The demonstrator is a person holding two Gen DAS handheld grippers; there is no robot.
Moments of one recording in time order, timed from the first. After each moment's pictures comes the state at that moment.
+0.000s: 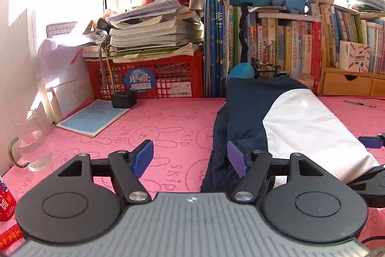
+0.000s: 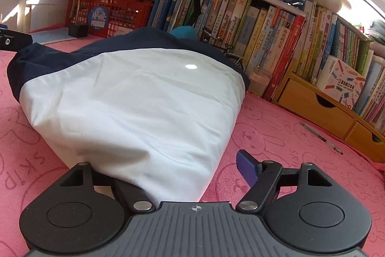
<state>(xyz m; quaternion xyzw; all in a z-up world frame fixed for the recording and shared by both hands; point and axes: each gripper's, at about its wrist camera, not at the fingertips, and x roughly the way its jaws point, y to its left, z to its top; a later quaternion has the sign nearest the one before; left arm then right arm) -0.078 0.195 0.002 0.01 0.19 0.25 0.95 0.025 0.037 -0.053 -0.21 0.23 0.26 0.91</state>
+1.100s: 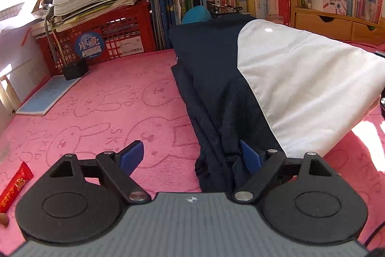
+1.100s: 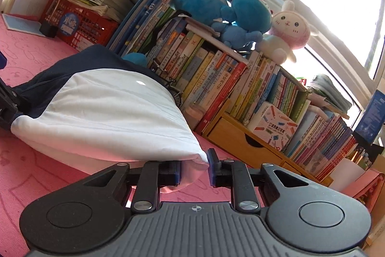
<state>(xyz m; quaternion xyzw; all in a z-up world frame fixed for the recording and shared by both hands) -0.021 0.167 -0.044 0.01 0.32 0.14 0.94 -0.006 -0.011 -0.049 -0.30 0.07 0.12 0.94</state>
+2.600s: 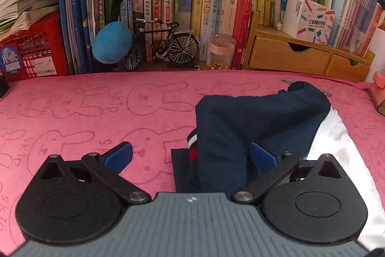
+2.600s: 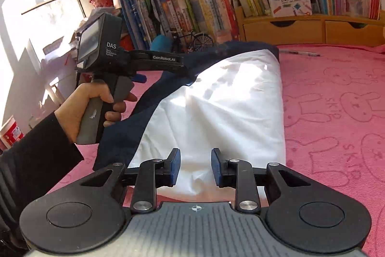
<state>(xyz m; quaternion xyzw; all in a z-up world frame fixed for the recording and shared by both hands) 0.143 0.133 -0.013 -0.05 0.34 0.12 0.93 -0.016 -0.160 -0.018 0.03 0.35 0.31 0.89</state>
